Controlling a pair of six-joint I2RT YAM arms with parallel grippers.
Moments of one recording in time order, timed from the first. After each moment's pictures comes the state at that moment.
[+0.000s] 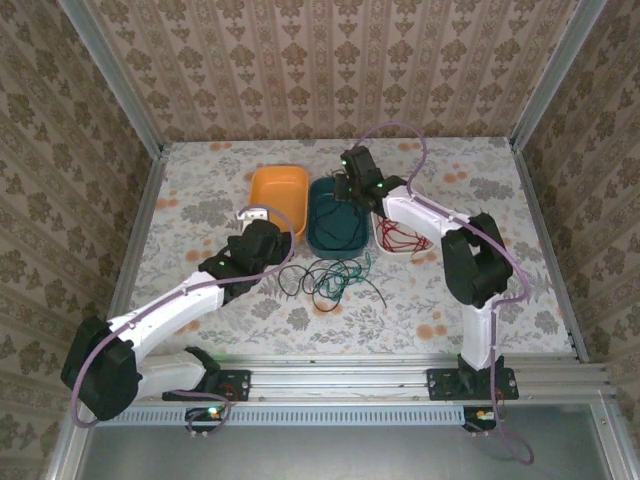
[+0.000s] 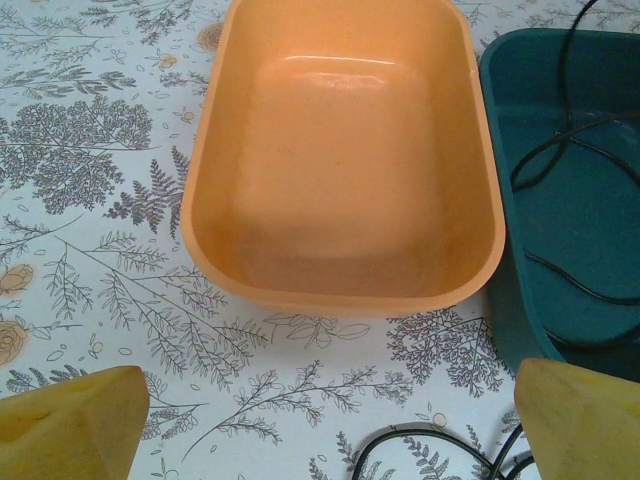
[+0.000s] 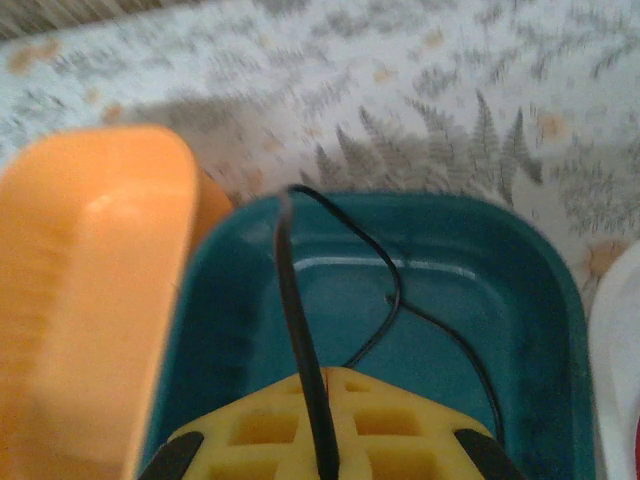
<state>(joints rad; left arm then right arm) -0.71 1.18 0.73 -0.28 -0.47 -0.49 0.51 2.01 1.57 -0.31 0.13 0.50</state>
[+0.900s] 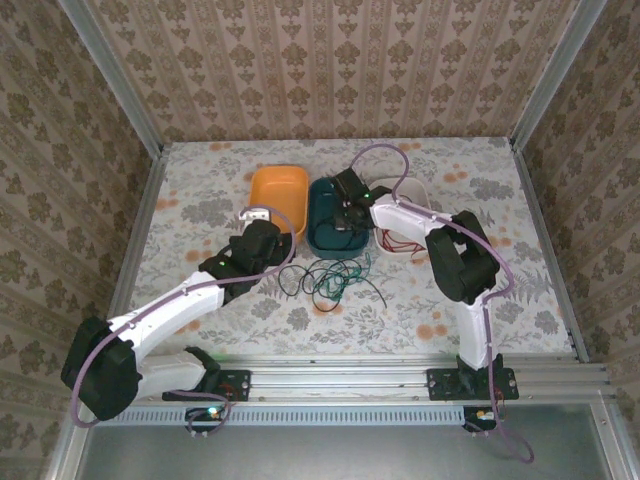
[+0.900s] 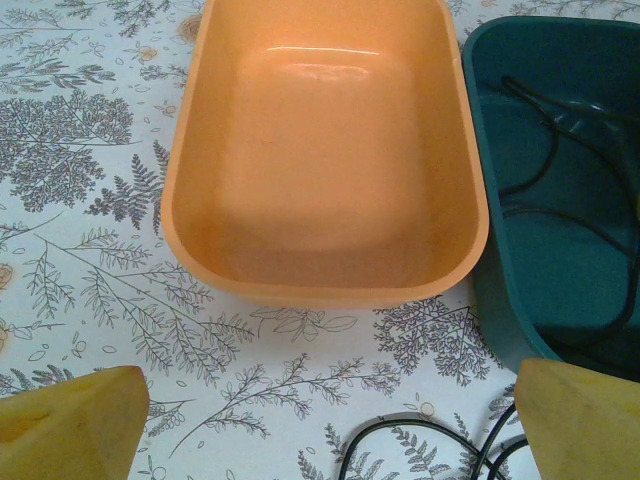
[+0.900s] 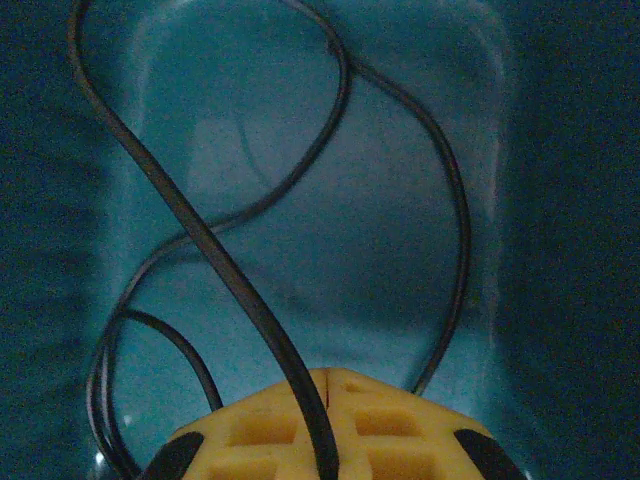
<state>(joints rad) -0.72 1.18 0.73 -0.28 -0.44 -0.48 0.56 2.05 1.52 -0.54 0.13 0.53</state>
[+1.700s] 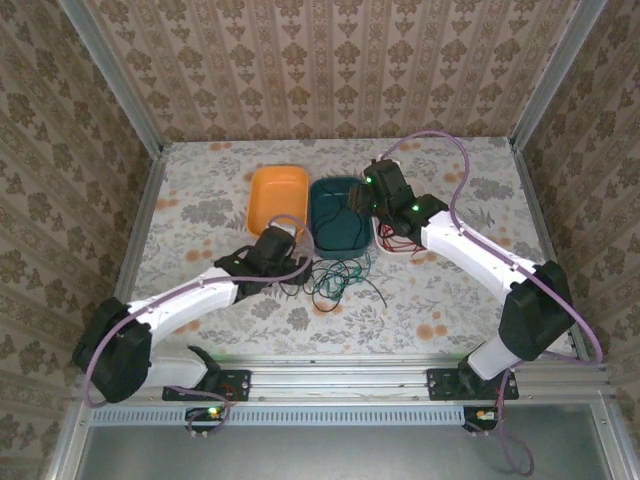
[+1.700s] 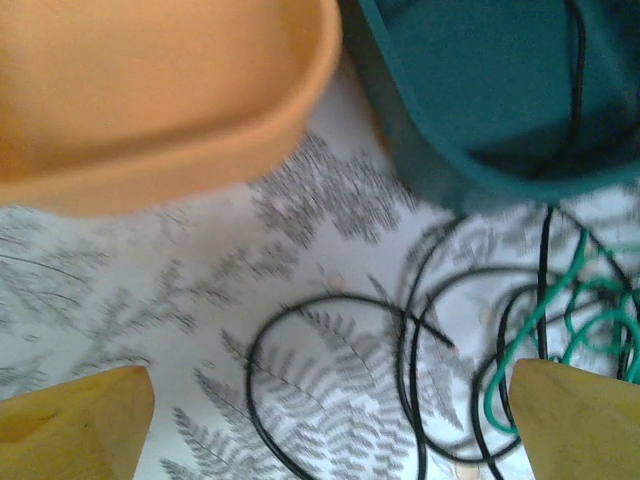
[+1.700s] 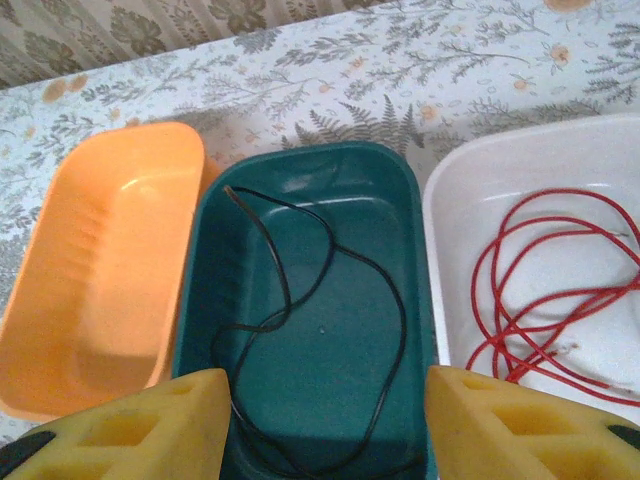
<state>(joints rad) -0.78 1.30 0.73 -0.35 -0.18 -0.35 0.56 1.54 1.27 -0.43 0.26 0.56</state>
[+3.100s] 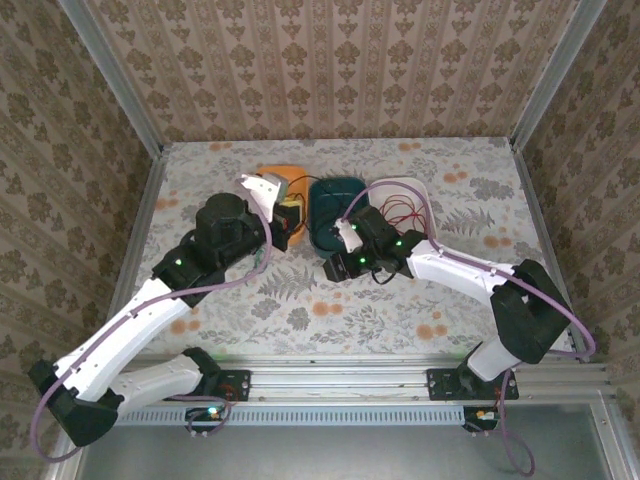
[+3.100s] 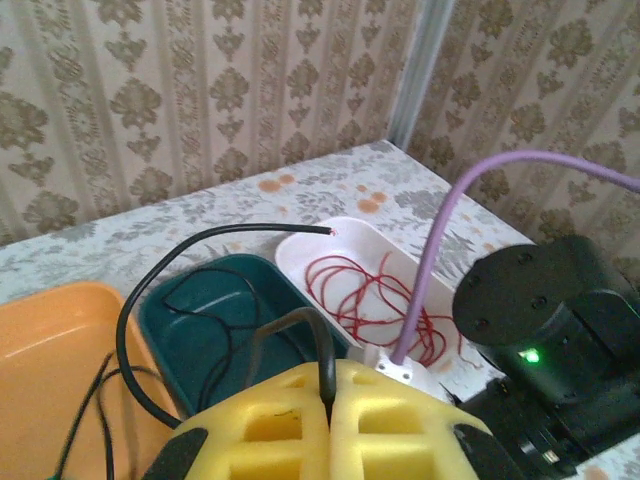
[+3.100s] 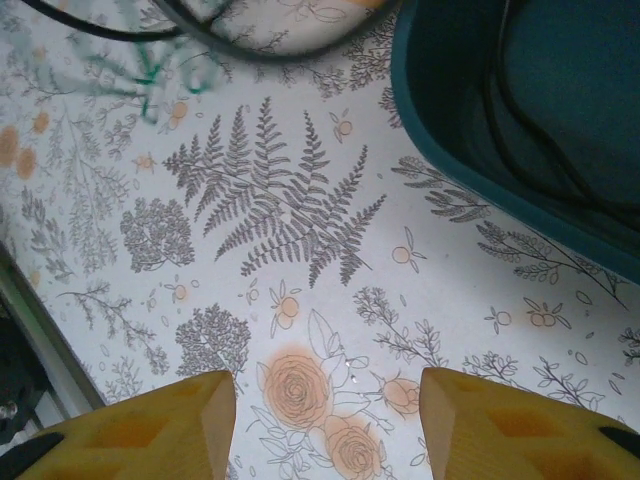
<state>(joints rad) -0.78 1.00 1.06 -0.32 0.04 -0.17 0.68 1.54 1.00 -0.36 -0.32 0.30</state>
